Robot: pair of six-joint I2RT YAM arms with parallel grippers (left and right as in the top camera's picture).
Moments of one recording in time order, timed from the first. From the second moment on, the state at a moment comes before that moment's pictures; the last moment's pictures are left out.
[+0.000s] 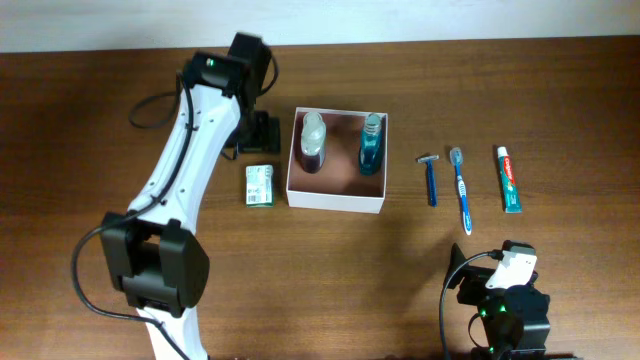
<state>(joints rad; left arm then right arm) -0.28 2.04 1.94 -1.36 -0.14 -0.30 0.01 0.02 0.16 -0.62 0.08 0.19</state>
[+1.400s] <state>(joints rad) -0.21 1.94 1.50 -1.03 -0.01 -0.27 0.01 0.02 0.16 -0.62 0.08 0.19</state>
